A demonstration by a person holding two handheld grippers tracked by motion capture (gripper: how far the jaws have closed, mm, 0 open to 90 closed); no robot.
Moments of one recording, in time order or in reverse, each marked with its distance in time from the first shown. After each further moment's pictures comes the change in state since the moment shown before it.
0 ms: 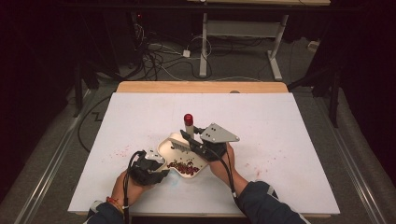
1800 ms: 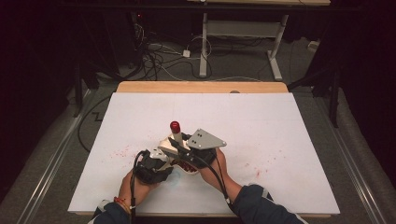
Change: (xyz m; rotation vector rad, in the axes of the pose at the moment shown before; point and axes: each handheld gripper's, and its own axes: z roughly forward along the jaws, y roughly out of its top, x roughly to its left) left arm -0.010 0.008 0.010 -0.046 0.048 -0.076; right arm 0.032 0.012 0.006 0.048 0.031 -0.035
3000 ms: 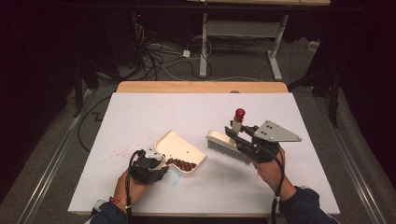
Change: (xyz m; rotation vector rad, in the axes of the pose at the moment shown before) left arm 0.011 -0.007 -0.005 0.010 0.013 0.006; right arm -0.088 -0.002 -0.124 -0.026 -0.114 0.048
